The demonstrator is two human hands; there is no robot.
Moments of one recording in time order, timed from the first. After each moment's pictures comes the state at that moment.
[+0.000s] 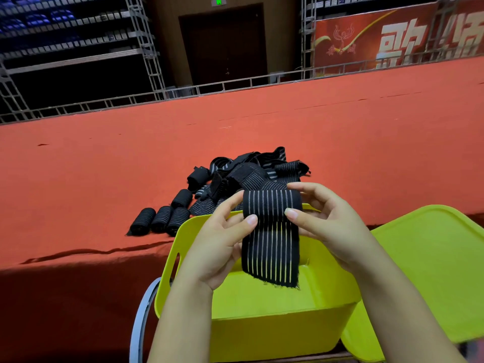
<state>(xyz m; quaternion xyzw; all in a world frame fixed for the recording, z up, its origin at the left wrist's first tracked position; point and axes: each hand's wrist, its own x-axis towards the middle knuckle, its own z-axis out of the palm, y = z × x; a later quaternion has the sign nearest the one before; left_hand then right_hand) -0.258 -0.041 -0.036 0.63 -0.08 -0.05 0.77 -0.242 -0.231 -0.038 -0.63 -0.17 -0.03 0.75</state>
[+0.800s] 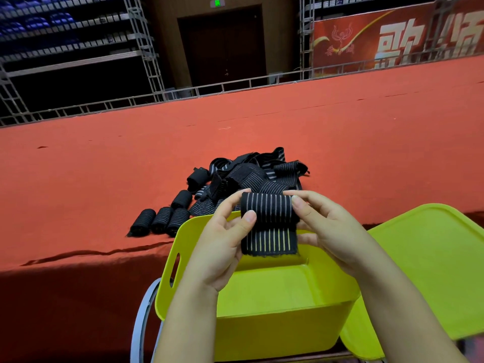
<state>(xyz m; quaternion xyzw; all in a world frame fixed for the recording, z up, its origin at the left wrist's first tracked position) -0.261 -0.048 -0.037 0.60 -0.09 -0.01 0.79 -0.248 -0.230 -0.036 -0.64 -0.15 0.03 0.75</state>
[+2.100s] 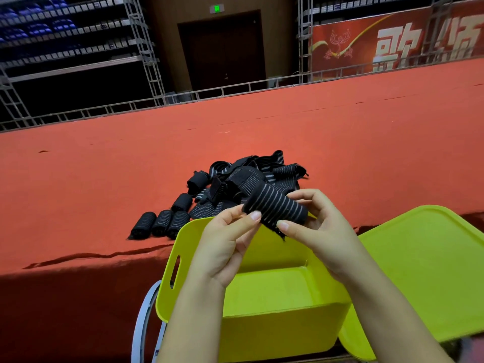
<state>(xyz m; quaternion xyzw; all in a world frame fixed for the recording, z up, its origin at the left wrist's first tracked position) -0.255 -0.055 -0.034 0.52 -0.04 -0.01 0.85 -0.253 -0.225 -0.046 -0.65 -0.17 -0.08 0.74</state>
